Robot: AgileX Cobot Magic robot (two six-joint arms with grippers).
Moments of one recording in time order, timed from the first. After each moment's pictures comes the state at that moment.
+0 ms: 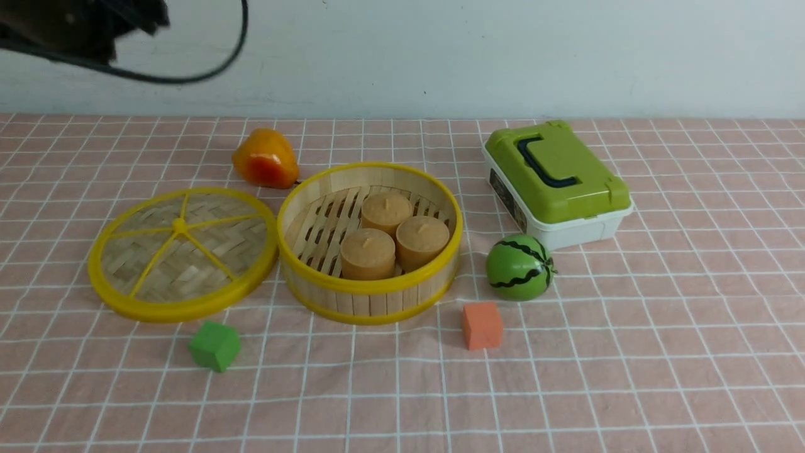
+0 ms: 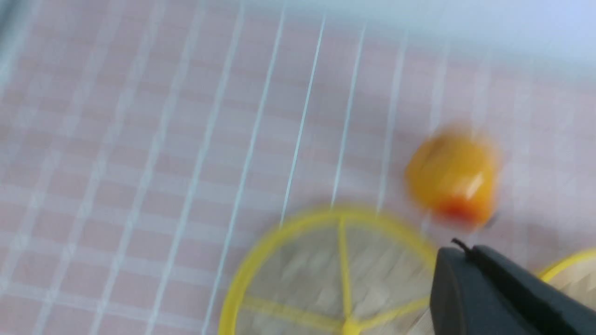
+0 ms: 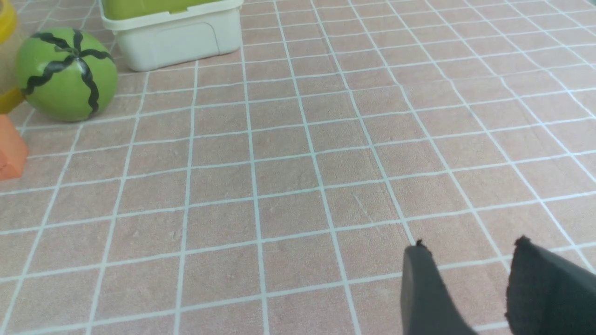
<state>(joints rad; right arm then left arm) -0.11 -0.01 0.02 0.02 0.39 0.10 -0.09 1.62 -1.74 0.28 0.75 -0.44</state>
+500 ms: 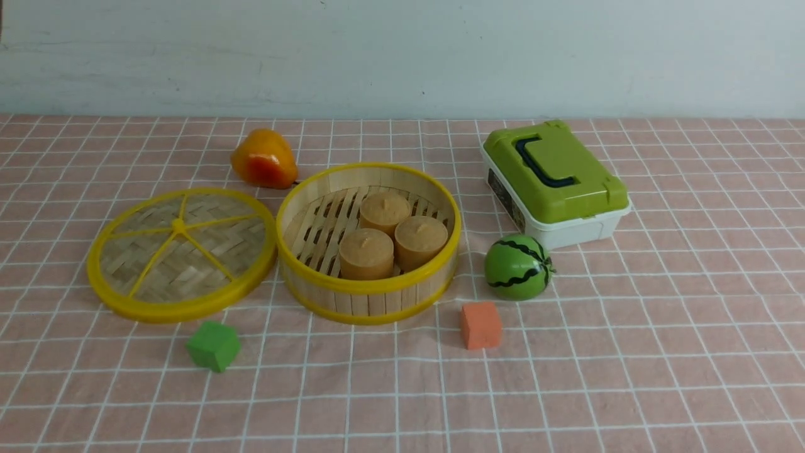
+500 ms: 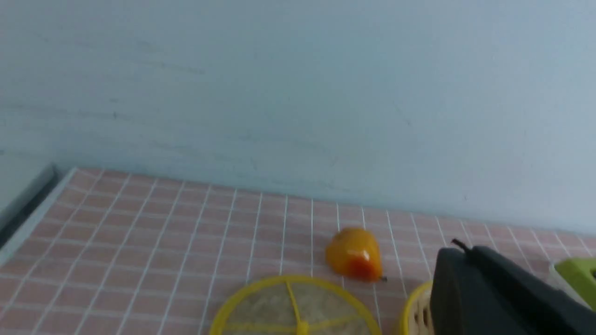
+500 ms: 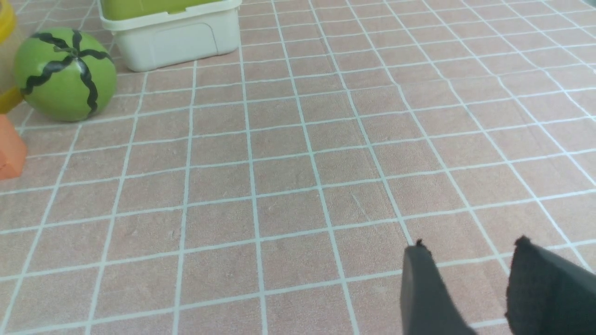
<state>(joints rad) -0.11 -0.01 0.02 0.02 0.39 0.10 -0.09 0.78 -1.01 0.18 0.50 -0.37</state>
